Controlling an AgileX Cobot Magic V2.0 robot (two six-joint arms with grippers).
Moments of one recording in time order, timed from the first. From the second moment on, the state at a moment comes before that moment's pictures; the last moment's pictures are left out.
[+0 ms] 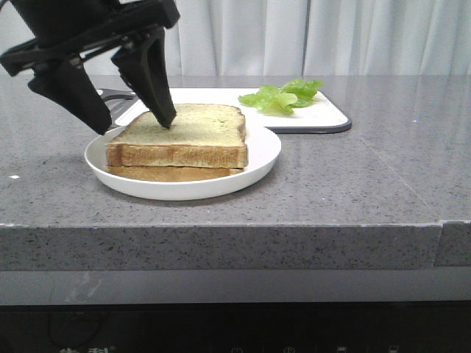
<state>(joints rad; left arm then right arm) -0.49 1.63 -1.29 -0.28 0.90 -0.11 0.04 0.67 -0.69 0.08 0.67 0.04</state>
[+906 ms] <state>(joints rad) -0.49 1.64 -1.30 -0.32 0.88 -0.10 0.04 0.67 -0.69 0.08 0.67 0.04</state>
